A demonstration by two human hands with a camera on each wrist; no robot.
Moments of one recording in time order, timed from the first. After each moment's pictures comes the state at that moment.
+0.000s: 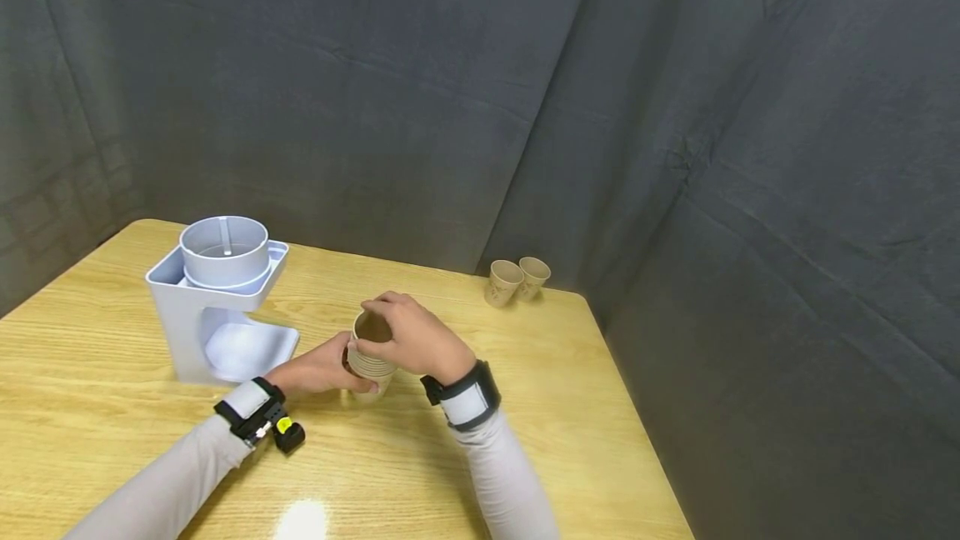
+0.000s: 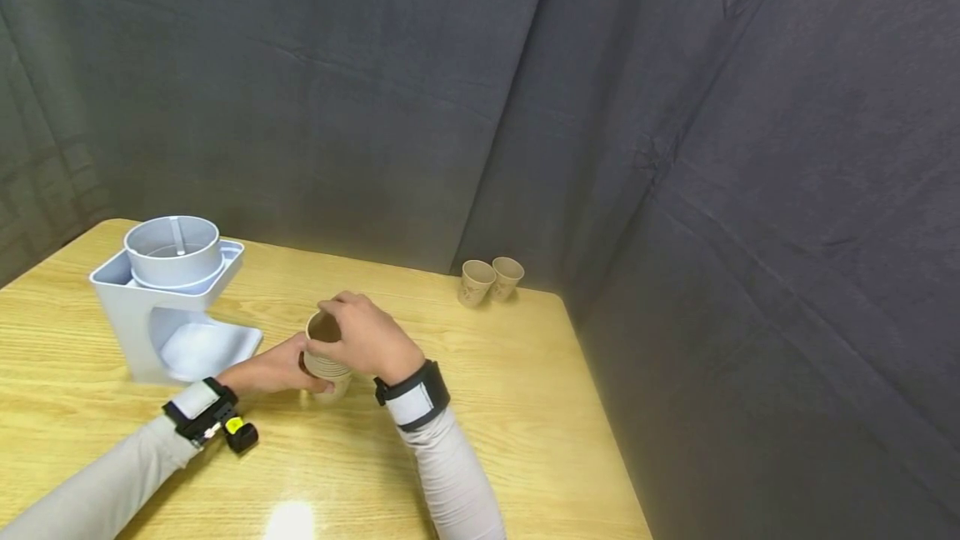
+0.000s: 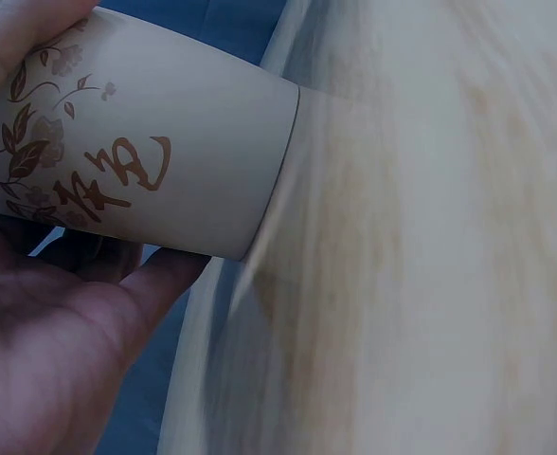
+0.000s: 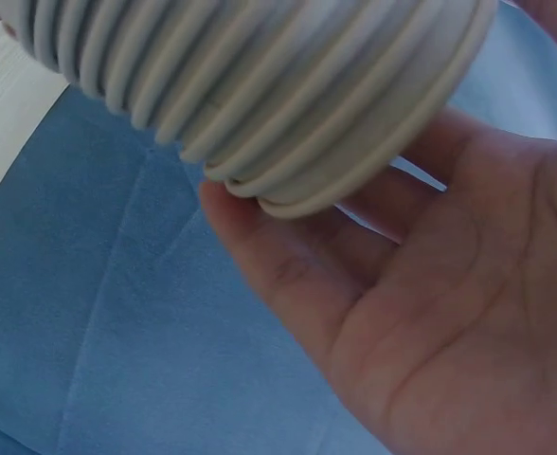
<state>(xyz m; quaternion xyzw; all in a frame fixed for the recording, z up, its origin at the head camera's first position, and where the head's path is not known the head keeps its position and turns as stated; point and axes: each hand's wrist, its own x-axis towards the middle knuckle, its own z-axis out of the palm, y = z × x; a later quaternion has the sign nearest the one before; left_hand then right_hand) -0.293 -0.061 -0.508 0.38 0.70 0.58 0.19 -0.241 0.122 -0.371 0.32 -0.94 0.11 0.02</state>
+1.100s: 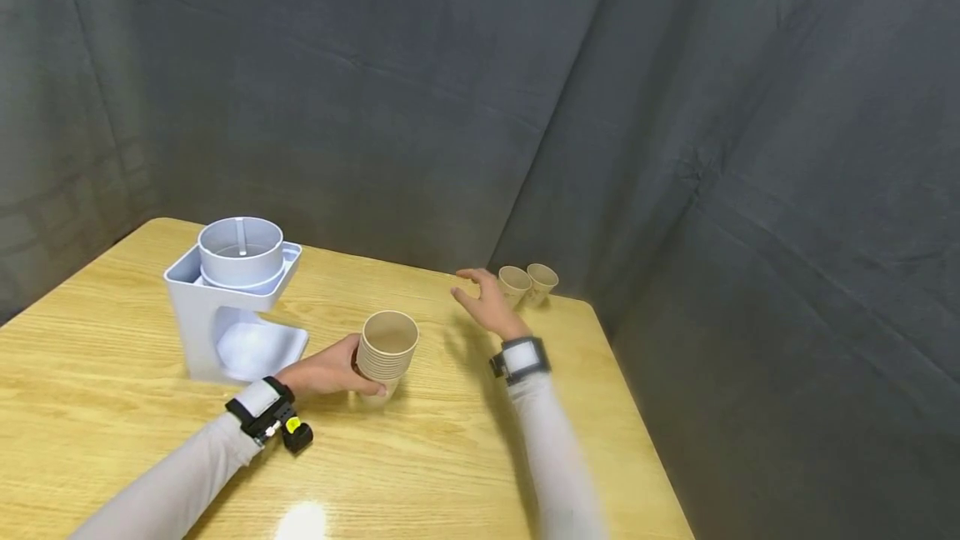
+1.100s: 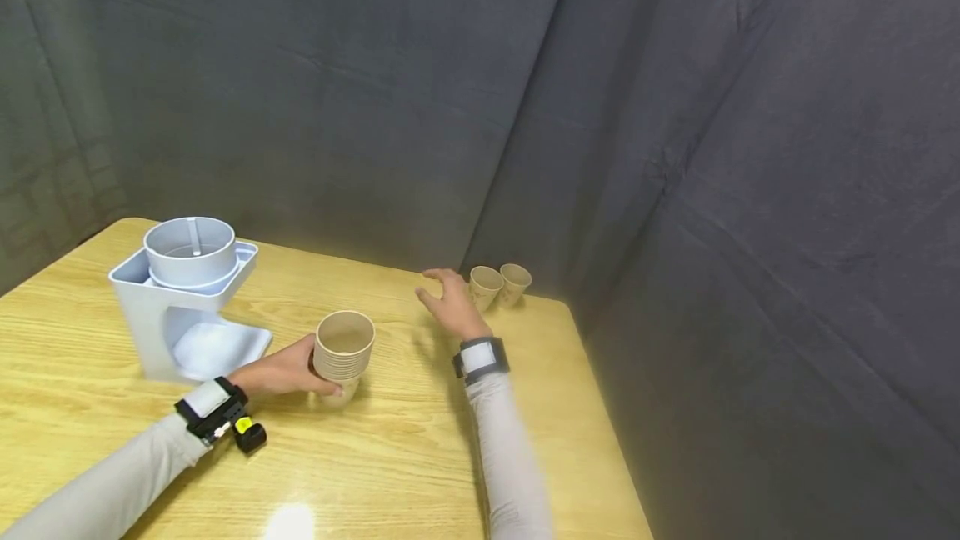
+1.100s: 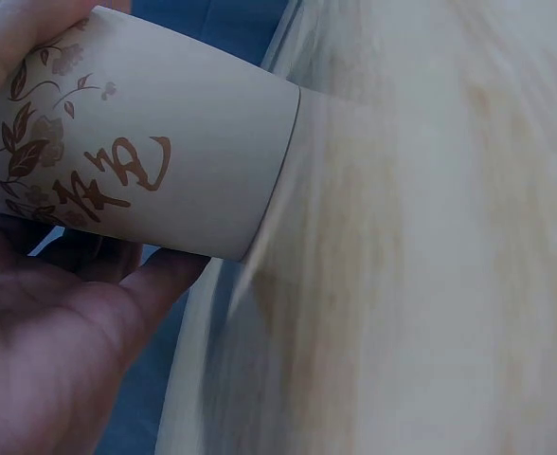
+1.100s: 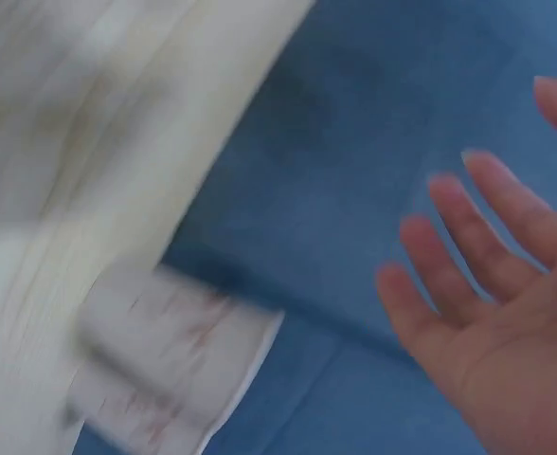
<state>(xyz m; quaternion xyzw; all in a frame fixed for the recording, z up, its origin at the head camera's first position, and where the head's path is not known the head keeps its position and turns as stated) -0.290 -0.061 -0.510 0.35 0.71 0.58 0.17 -0.344 0.235 -0.420 0.19 -0.93 0.31 0.08</state>
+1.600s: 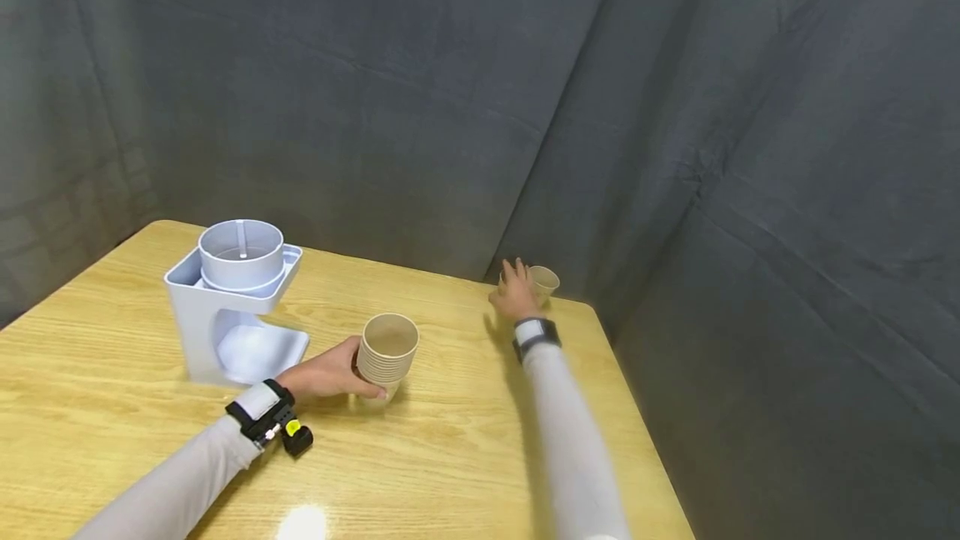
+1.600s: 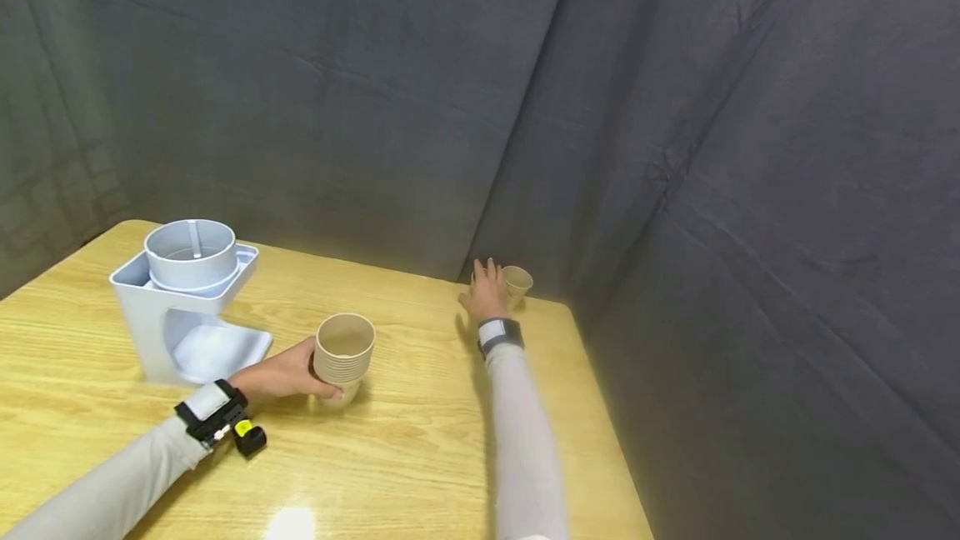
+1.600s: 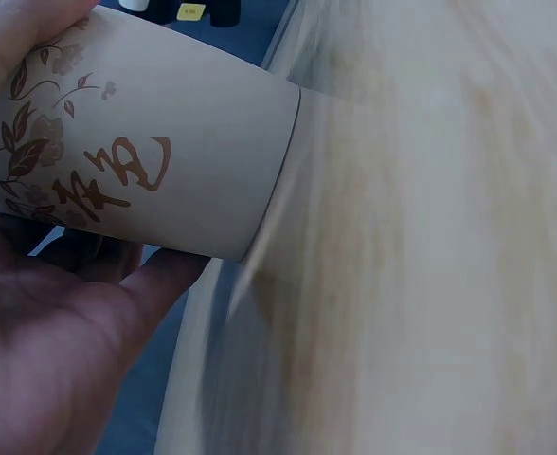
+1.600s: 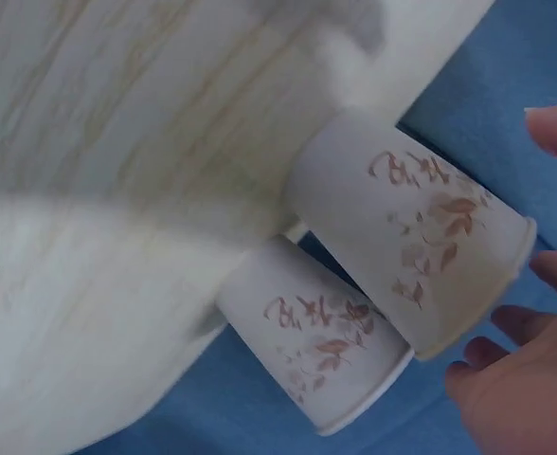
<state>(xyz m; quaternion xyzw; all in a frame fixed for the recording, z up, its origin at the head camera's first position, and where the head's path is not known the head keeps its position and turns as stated) -0.289 -0.062 -0.511 0.36 0.70 0.59 0.17 -0.393 0.293 -0.439 0.03 -0.98 0.16 0.08</state>
